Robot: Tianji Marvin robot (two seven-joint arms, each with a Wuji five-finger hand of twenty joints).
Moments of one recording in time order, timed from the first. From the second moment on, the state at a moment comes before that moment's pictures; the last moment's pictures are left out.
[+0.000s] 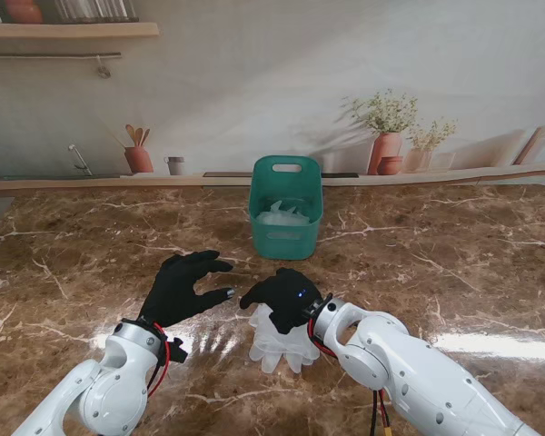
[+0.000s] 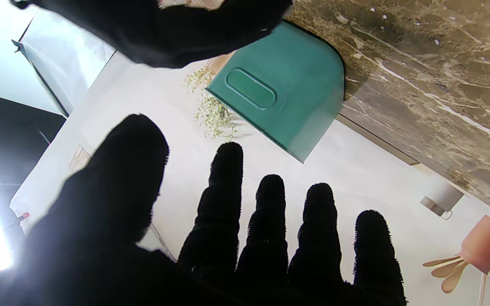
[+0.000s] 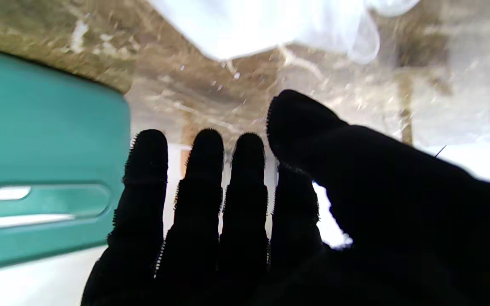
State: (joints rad) left arm 1.79 -1.14 -1.23 -1.81 0.62 -0.07 0.20; right arm -1.31 -1.05 0.75 -1.46 -1.08 -0.21 -0.18; left_hand 0.66 -0.37 0.44 -0.12 0.67 0.02 0.33 0.24 0.49 0.06 0.26 0.23 0.34 0.12 0.20 0.44 -0.06 0.16 0.50 0.60; right_hand 0.62 -0.82 1.25 -0.15 0.66 -0.18 0.31 0.41 0.78 -0.12 0.20 0.30 0.78 -0.10 0.18 0.32 0.49 0.01 0.86 0.49
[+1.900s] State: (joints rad) left arm 1.80 -1.14 -1.24 -1.80 0.58 -0.11 0.20; right arm -1.34 -1.09 0.86 -1.30 -1.09 -0.11 -0.48; left_hand 0.66 -0.34 0.41 -0.12 0.70 0.01 0.36 0.25 0.49 0.06 0.26 0.23 0.34 0.12 0.20 0.44 -0.06 0.17 0.50 0.60; right_hand 0.67 -0.99 1.13 -0.35 0.99 -0.39 0.90 0.85 1.22 -0.16 0.57 0.77 1.14 -0.06 0.71 0.64 0.71 0.08 1.24 0.62
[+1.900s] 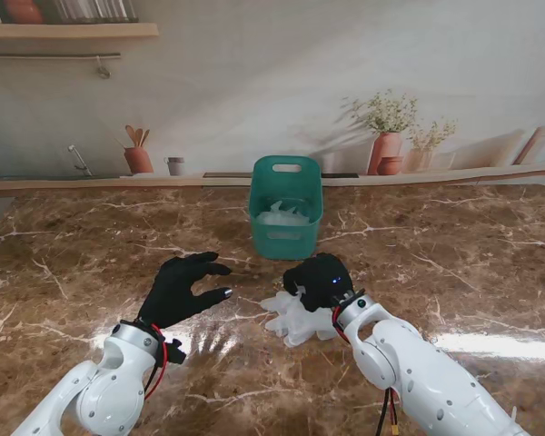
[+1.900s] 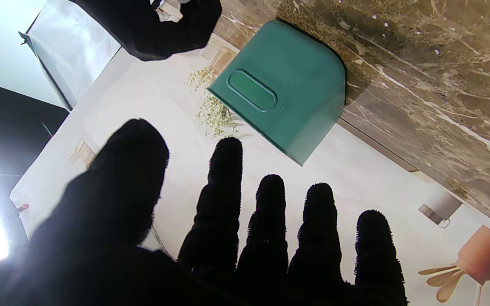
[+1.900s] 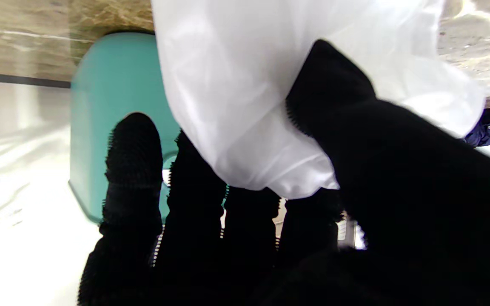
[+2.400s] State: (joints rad) left arm 1.78 -1.14 -1.23 -1.78 0.58 -0.11 0.20; right arm -1.48 -1.04 0.93 -1.33 -1.20 -0.15 -0.56; left_hand 0.66 -0.33 0.41 -0.12 0.70 0.01 0.36 0.26 0.49 0.06 0.26 0.23 0.34 0.12 0.20 0.44 -0.06 0.17 0.50 0.60; right_hand 0.62 -1.02 1.15 -0.35 0.99 -0.42 0.88 0.86 1.10 -0.18 0.50 0.80 0.90 -0.10 0.53 0.63 0.52 0.06 1.06 0.62
